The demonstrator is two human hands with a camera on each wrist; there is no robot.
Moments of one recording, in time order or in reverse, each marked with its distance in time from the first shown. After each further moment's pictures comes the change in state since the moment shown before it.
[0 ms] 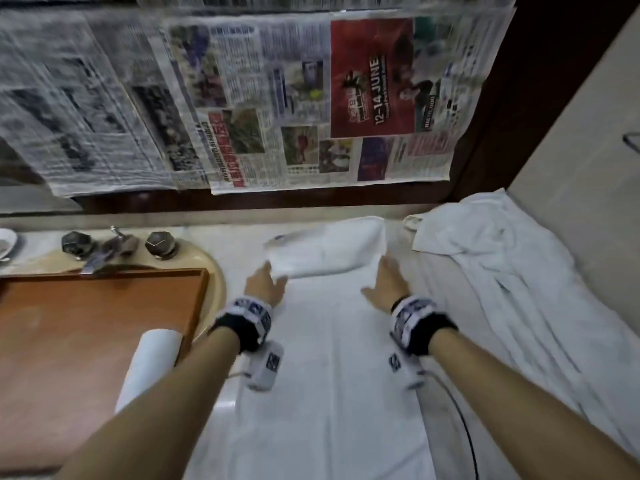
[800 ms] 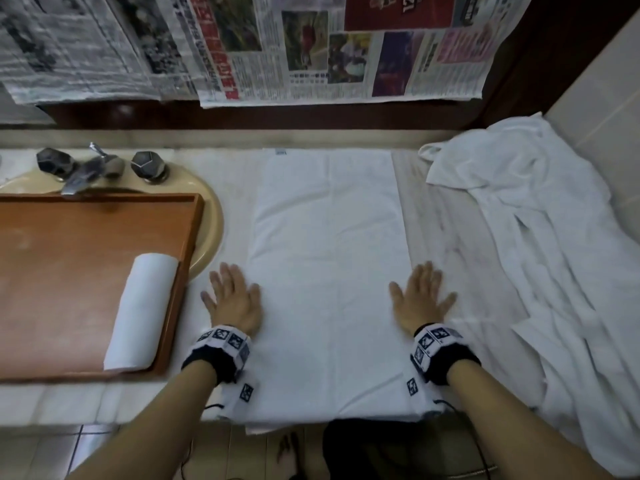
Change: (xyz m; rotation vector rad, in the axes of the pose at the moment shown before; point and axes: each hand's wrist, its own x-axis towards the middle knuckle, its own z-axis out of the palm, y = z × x) left_hand -0.086 -0.131 0.084 0.228 -0.082 -0.174; right_hand -0.085 0.091 0.093 -0.246 -0.110 0.247
